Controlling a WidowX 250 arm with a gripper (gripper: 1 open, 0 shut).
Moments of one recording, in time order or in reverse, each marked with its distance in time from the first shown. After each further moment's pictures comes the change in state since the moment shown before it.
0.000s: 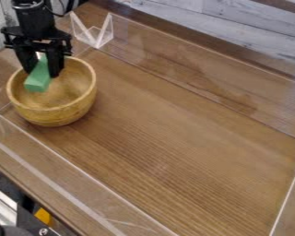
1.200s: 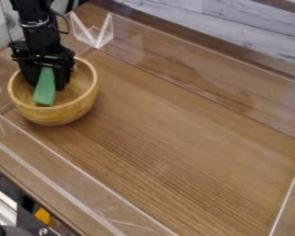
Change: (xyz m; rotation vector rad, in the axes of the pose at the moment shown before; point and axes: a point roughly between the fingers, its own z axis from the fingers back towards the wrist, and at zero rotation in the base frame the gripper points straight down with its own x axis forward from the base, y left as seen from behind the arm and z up) arm 0.007 -0.002 -0.025 0.006 -0.002 -0.084
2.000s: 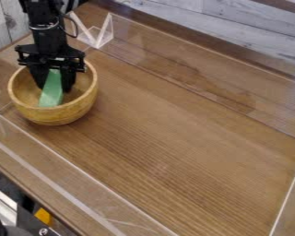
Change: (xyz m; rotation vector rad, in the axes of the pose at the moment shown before) arm 0.003 -0.024 -0.002 0.003 0.000 0.084
